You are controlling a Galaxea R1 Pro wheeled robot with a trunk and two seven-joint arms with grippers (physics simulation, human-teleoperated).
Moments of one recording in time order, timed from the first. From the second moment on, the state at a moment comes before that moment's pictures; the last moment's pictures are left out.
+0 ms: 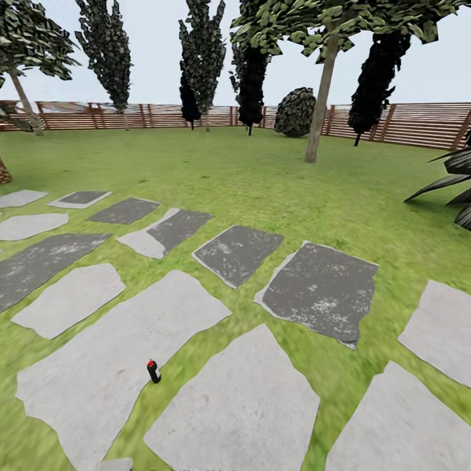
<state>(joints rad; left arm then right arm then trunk) -0.26 0.11 0.07 -0.29 0.02 -0.24 0.02 -0.06 -0.08 0.00 -0.52 0.00 -0.34 0.00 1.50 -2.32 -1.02</state>
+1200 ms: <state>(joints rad) -0.29 0.10 0.07 -0.31 0.02 -0.22 0.02 -0.06 -0.09 0.00 -0.63 0.00 -0.34 0.00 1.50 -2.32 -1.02</state>
